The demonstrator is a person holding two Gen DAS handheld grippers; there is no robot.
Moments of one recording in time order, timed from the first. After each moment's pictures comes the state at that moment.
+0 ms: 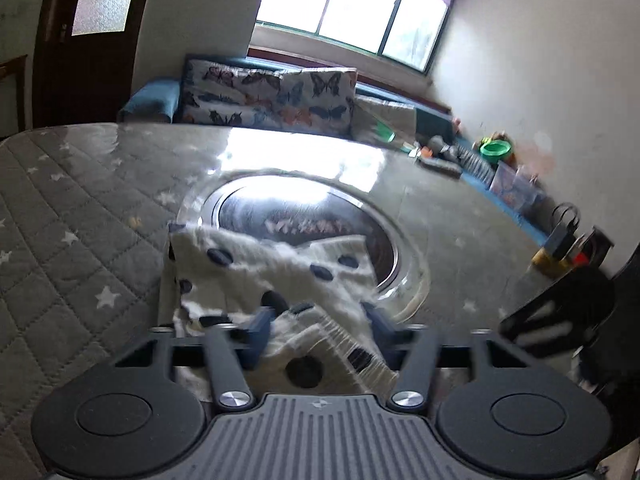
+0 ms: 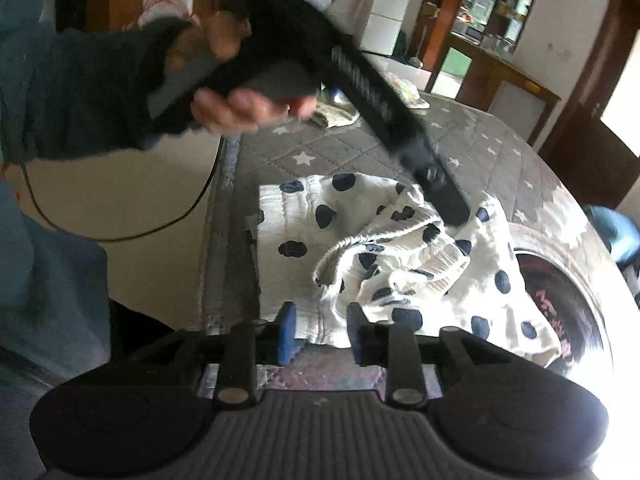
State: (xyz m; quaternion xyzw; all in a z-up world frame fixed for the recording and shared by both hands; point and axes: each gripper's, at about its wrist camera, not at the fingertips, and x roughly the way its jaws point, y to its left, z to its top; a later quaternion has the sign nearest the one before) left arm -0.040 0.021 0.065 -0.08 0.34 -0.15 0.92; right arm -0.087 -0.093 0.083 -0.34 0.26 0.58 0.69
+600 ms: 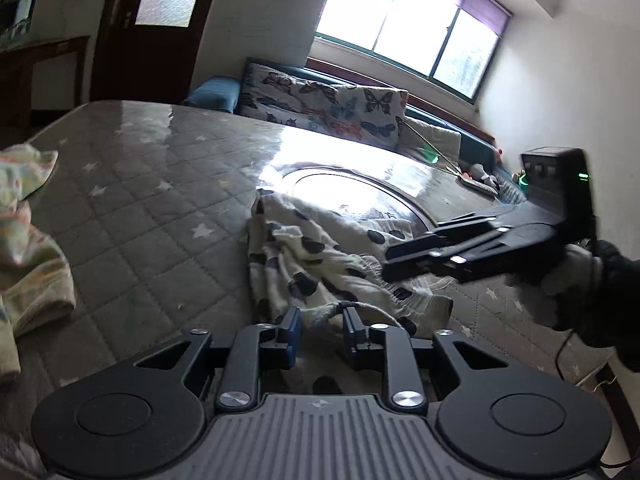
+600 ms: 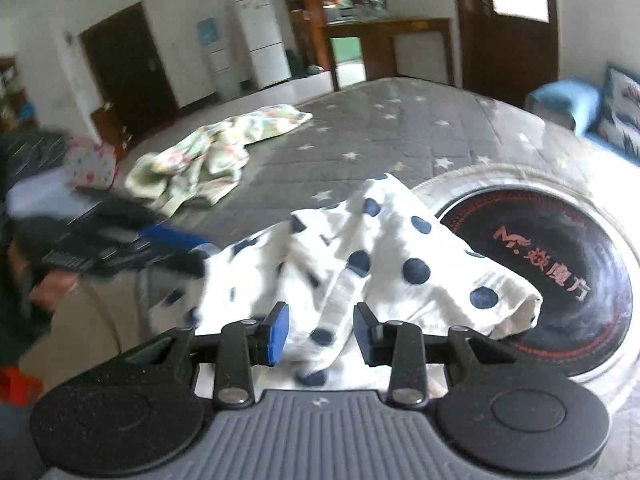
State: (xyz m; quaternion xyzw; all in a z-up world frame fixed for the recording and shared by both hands) left arm -0.126 0.071 0.064 -0.14 0.33 -0.08 0.93; right arm 0.037 -0.074 0.087 -0.11 0.37 0.51 0.77
